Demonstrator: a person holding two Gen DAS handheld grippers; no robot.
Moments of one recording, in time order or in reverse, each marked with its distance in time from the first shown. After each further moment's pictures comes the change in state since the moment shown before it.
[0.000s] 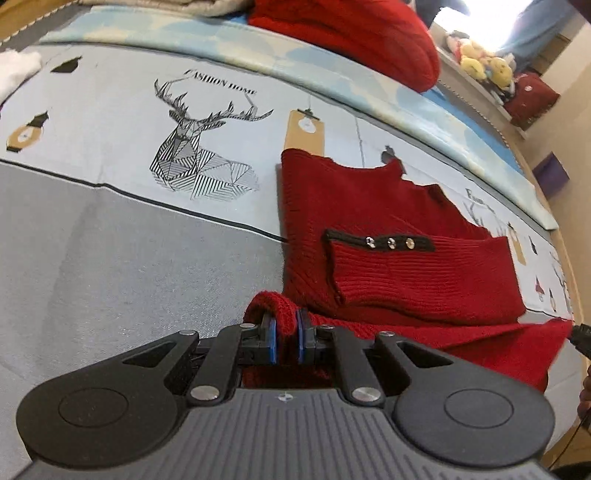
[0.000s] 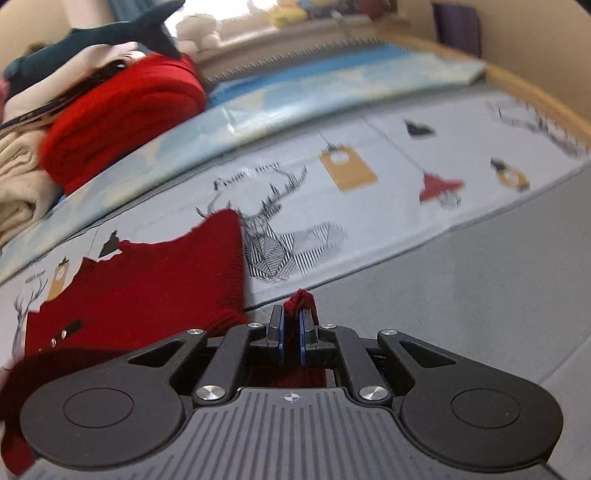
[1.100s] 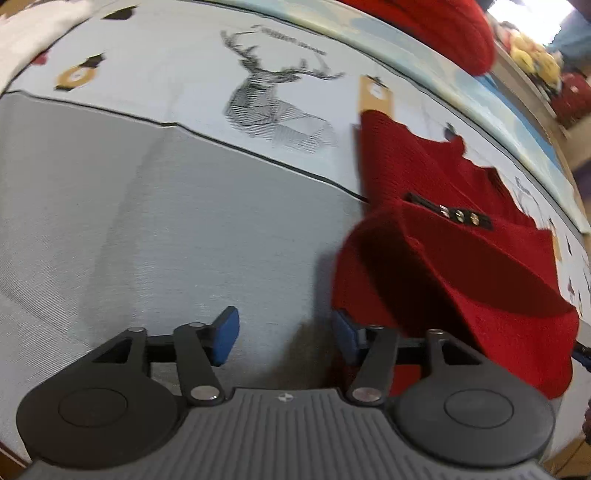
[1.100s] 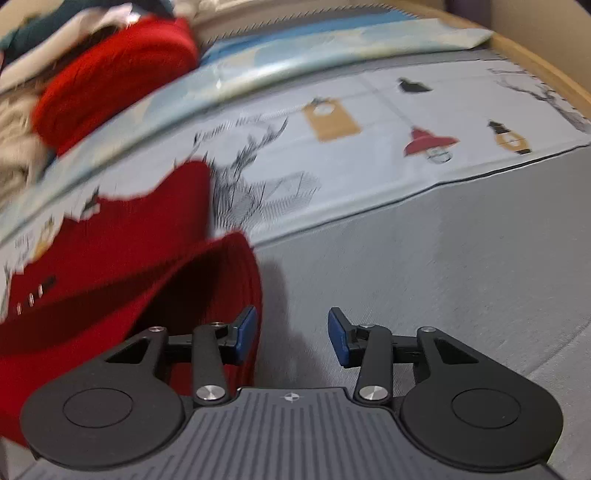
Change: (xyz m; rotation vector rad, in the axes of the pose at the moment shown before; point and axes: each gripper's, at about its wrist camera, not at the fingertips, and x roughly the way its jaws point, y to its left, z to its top) left arm 0.004 0.046 -0.018 -0.074 0.107 0.084; right arm 0.020 -0.032 -0.023 -0.094 0.138 -0.002
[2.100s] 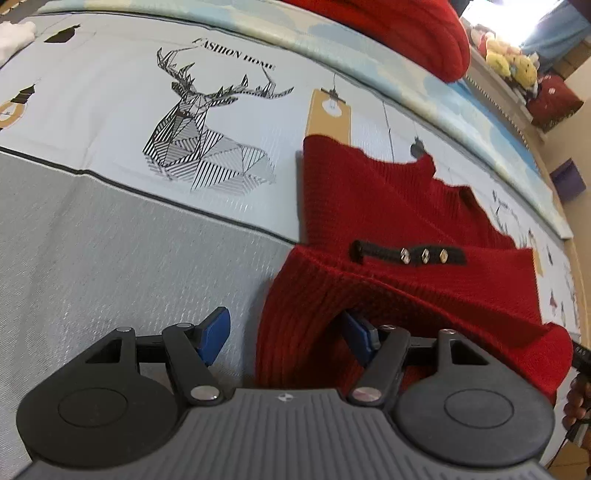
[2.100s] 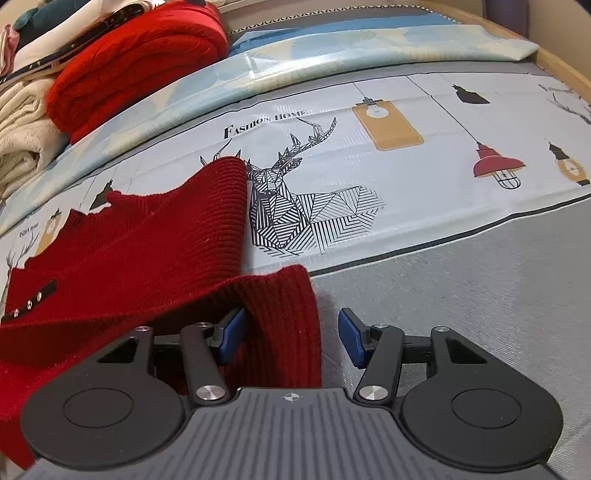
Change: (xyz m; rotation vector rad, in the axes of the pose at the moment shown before) left arm 0.036 -0.041 0.043 0.018 -0.044 -0.082; right arm 0.048 0.031 0.032 -0.019 -0.022 0.052
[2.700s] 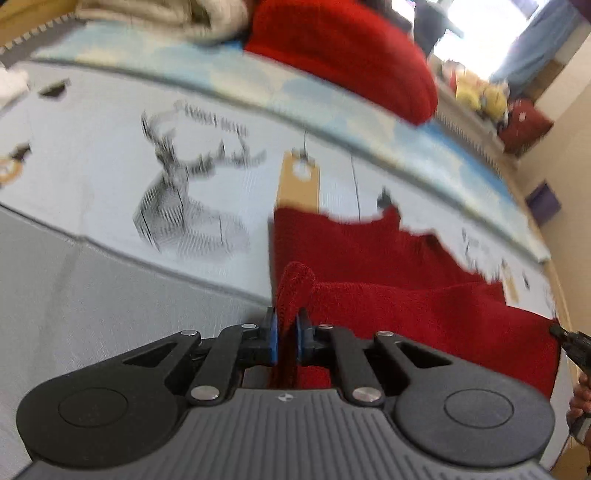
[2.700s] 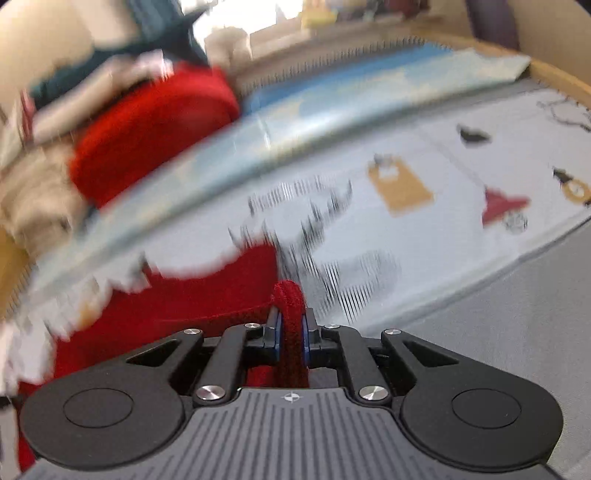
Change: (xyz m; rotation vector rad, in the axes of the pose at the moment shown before) left arm -0.044 -0.009 0.012 0.034 -0.190 -0.044; right arm -0.049 -0.004 0.027 0.104 -0.249 0.144
